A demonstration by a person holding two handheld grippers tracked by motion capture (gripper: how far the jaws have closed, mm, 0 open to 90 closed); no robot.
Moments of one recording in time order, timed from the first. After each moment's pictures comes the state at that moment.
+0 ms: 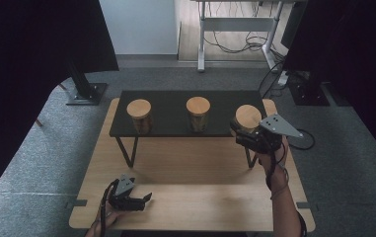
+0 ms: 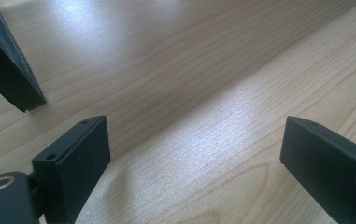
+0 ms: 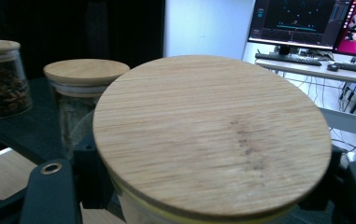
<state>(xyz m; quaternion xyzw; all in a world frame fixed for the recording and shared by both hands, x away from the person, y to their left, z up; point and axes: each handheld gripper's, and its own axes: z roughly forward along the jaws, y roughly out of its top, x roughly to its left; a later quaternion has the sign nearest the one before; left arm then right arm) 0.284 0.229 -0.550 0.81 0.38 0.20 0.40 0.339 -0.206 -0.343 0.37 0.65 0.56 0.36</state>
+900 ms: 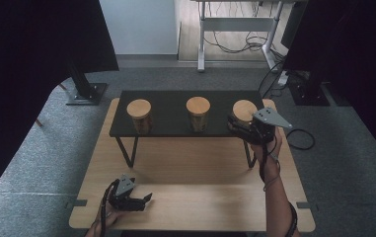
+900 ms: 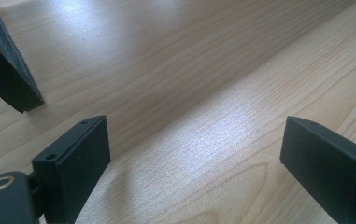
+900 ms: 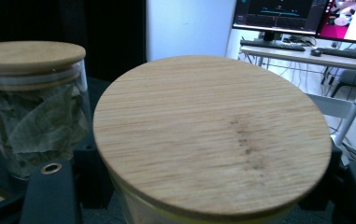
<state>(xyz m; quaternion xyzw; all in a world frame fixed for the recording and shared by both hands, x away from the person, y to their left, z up) 0.284 0.227 -0.550 0.81 0.38 0.20 0.40 0.369 -0.198 -0.355 0.40 0.65 0.53 0.37</state>
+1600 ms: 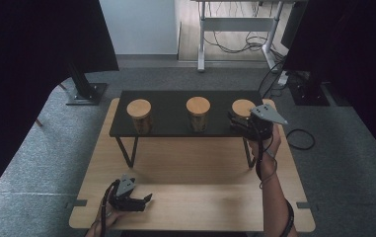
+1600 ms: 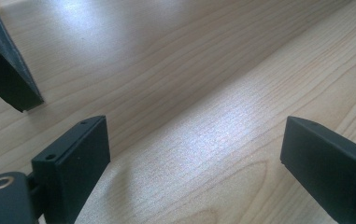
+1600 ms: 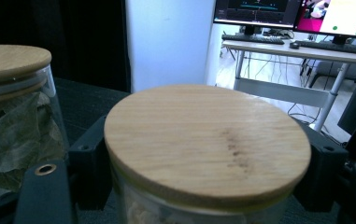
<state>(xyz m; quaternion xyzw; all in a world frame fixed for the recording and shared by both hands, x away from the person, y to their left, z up) 0.283 0.227 -0.550 0.81 0.37 0.20 0.39 0.378 -0.194 -0.352 0.44 0.63 0.51 0.39</state>
